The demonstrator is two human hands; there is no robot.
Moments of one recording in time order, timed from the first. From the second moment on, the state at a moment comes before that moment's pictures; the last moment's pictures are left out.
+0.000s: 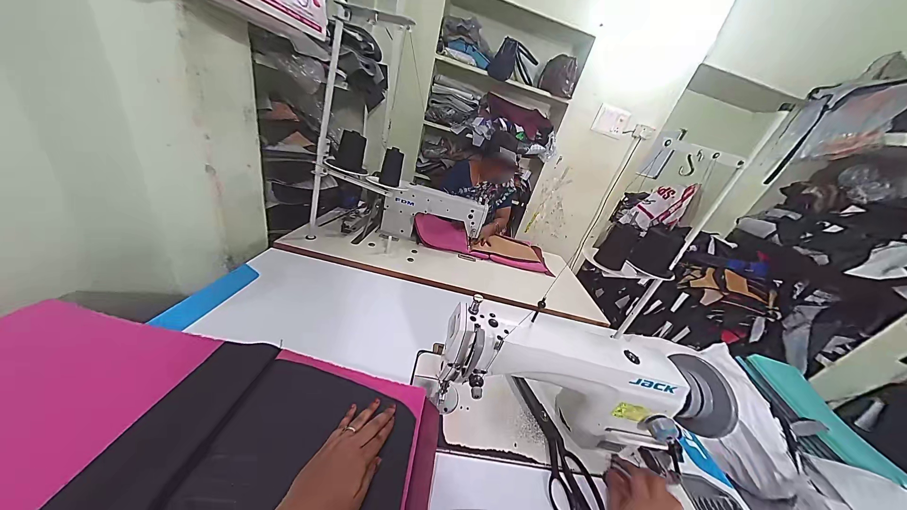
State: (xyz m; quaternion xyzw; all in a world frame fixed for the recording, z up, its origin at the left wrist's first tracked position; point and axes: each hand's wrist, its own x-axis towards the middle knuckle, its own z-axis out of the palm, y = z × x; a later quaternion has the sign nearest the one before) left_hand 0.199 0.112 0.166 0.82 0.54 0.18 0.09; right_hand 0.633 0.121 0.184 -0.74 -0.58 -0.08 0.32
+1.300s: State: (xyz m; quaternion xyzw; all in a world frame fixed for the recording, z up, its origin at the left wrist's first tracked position) left_hand 0.218 0.096 0.167 0.82 0.54 0.17 0.11; right_hand 0.425 0.135 0.171 -0.60 -0.68 0.27 0.32
